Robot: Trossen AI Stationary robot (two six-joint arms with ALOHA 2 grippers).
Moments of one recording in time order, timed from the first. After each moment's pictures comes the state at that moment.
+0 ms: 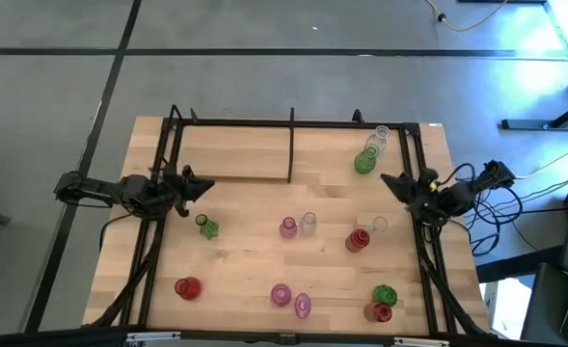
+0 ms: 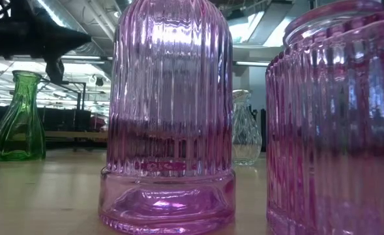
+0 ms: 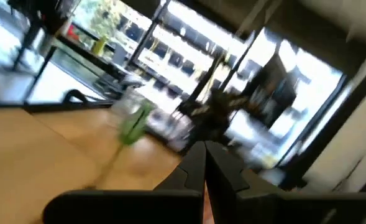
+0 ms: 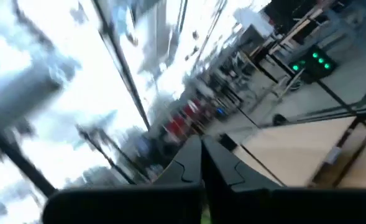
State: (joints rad) left arm -0.16 0.02 0.01 0.24 -0.44 -0.57; right arm 0.53 0.03 0.01 0.55 0.89 0.50
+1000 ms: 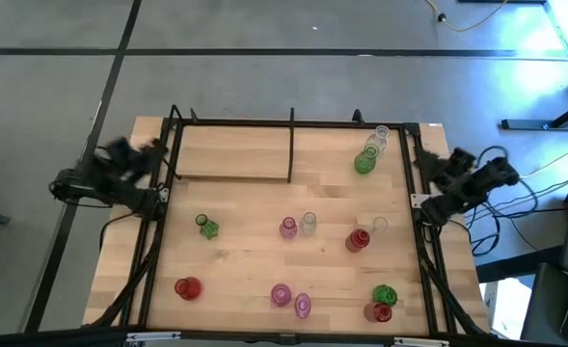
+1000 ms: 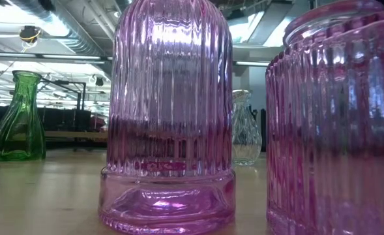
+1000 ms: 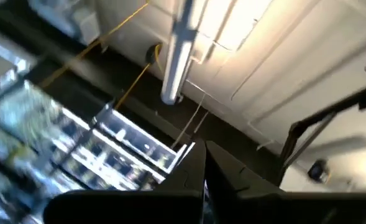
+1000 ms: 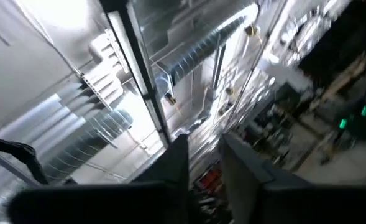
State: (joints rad) left arm -0.16 0.08 0.38 0.48 -0.40 -0.35; right arm 0.53 0.15 0.27 0.83 0.83 0.11
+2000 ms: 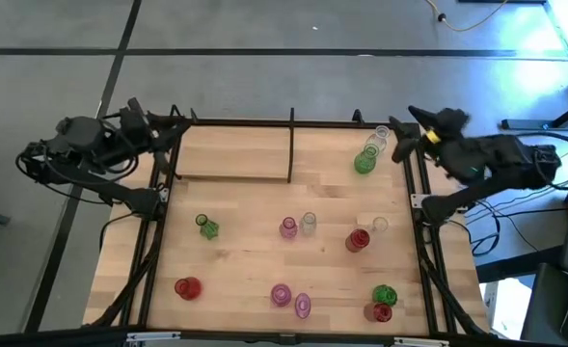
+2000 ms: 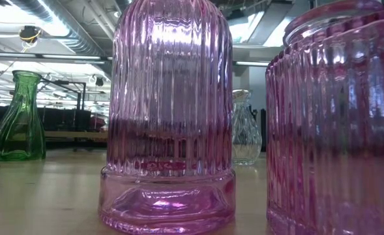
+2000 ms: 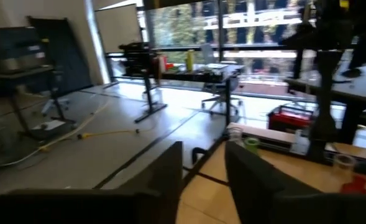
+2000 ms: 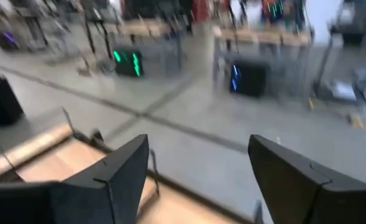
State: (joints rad) left arm -0.16 0.72 1.25 -0.62 -0.79 0.01; right arm 0.17 1.00 1.48 -1.01 1.09 0.55
